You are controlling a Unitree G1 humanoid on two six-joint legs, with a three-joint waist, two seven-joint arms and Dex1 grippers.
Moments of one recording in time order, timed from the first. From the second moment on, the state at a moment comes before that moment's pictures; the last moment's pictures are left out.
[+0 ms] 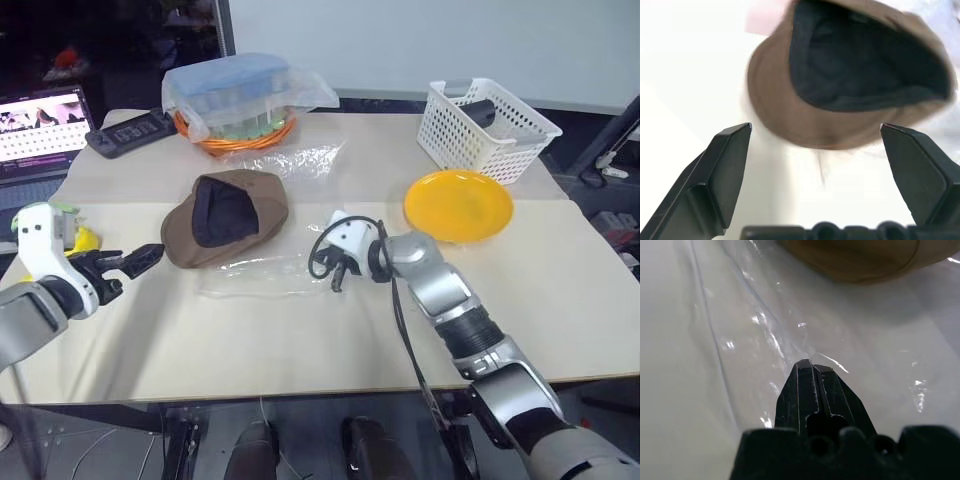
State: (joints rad) left arm -0.04 1.06 0.55 -0.35 -1.33 0.94 -0.07; right arm -0.83 -0.30 0.33 0.19 -0.05 0.47 0.90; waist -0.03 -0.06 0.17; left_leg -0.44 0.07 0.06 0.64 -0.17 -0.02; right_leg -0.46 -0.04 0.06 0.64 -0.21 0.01
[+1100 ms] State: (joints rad) left arm 0.15 0.22 0.27 -0.46 -0.26 0.18 0.04; right arm -0.26 -0.22 -0.19 -0.04 0.19 0.35 0.39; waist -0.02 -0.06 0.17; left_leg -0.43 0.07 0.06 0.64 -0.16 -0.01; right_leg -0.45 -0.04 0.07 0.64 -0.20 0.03
